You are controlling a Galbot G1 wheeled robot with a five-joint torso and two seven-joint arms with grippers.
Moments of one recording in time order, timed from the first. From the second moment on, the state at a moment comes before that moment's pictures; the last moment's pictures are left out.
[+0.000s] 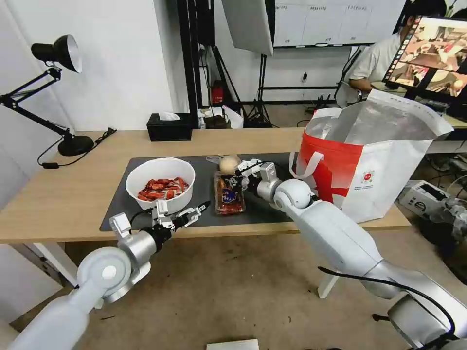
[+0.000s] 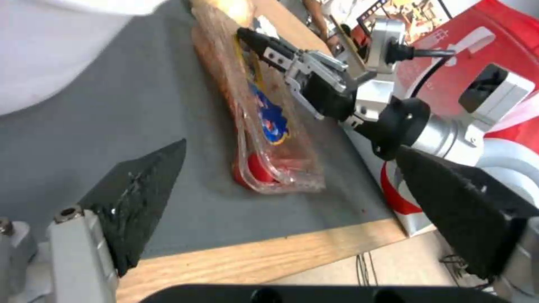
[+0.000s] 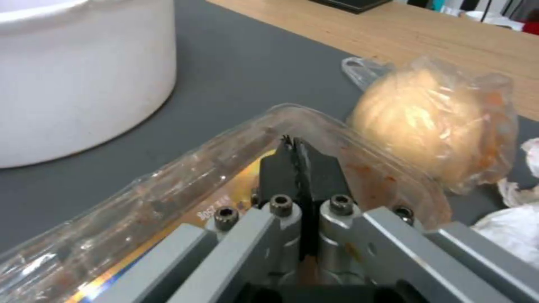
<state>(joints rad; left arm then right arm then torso) 1.11 -0.84 -0.24 -2.01 -1.48 0.33 -0.15 -0.37 1.18 -0.27 1.28 0.60 -0.34 -0.30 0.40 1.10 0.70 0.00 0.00</state>
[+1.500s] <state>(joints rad) 0.82 -0.96 0.00 -1.81 -1.56 0.35 -0.31 -0.39 1.16 -0.26 1.31 0.60 -0.35 -0.29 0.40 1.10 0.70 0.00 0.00</state>
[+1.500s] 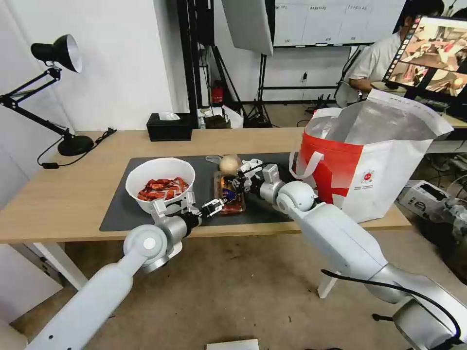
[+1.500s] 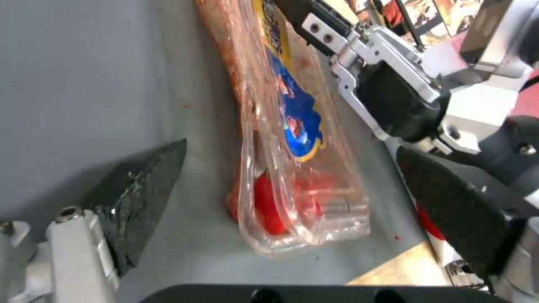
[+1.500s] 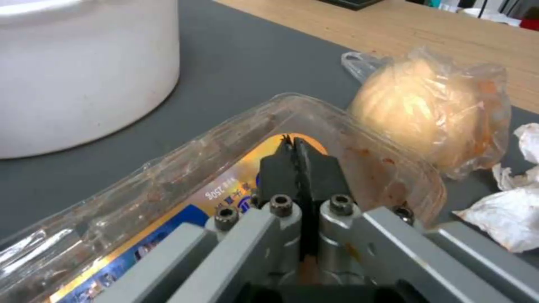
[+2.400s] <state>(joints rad) 0.81 -0.96 0.01 -1.80 -1.56 0.33 -0.34 -0.41 1.14 -0.24 1.36 0.65 -0.35 -0.26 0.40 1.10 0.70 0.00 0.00</state>
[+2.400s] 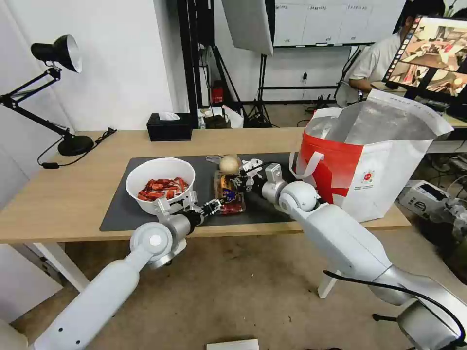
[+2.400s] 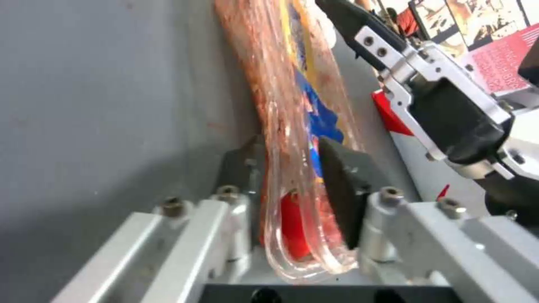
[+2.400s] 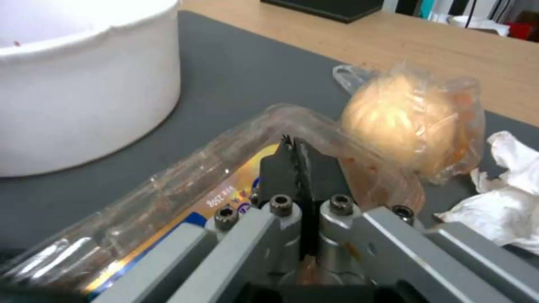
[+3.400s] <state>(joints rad) 0.80 -0.89 -0.13 -1.99 -1.47 0.26 -0.31 -1.05 0.96 0.19 1.99 0.70 -0.18 -0.10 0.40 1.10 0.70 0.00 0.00</state>
